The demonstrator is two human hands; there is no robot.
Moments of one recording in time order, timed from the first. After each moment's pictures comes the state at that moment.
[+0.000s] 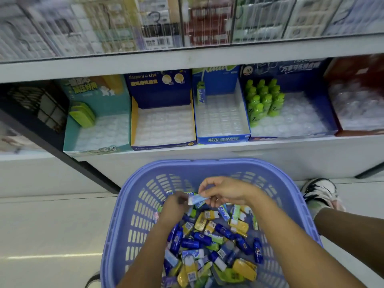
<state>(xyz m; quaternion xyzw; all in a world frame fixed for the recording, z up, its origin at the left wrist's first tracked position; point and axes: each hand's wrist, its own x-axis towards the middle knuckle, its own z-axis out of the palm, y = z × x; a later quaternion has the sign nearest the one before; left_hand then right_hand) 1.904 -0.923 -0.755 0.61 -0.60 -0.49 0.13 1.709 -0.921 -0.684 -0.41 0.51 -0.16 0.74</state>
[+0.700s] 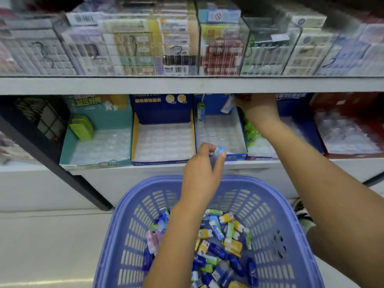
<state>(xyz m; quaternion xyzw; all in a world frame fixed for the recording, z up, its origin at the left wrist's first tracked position) 1.823 -0.948 -0.595 0.51 -0.72 -0.32 0.36 1.649 -1.036 -0.528 -0.55 0.72 -0.42 0.09</state>
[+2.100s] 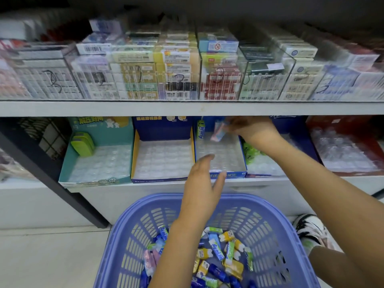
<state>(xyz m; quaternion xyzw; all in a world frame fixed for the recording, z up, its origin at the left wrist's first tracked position) 1.822 -0.958 -0.597 0.48 -0.74 -0.31 0.35 1.664 -1.015 -0.505 -0.56 0.70 -0.36 0.25</state>
